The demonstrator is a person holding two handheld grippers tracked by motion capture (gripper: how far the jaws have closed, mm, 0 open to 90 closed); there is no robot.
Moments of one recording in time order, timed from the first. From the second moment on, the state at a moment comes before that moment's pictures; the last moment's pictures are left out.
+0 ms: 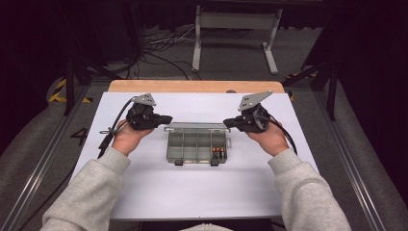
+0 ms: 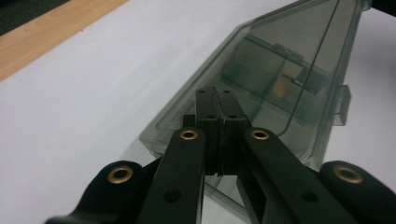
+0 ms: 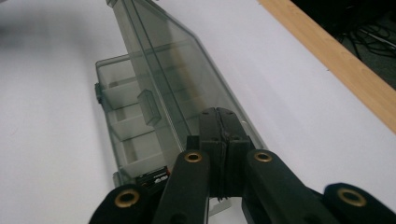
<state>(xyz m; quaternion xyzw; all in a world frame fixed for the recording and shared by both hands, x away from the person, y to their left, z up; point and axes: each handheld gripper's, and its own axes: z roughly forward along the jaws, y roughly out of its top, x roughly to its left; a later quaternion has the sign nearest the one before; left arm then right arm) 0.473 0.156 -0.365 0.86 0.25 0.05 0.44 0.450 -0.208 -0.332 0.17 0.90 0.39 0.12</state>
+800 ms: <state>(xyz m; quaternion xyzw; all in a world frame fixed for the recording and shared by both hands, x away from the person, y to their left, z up) 0.450 0.145 -0.371 0.91 0.22 0.00 0.36 0.439 -0.191 -0.353 0.16 0.93 0.31 0.06</state>
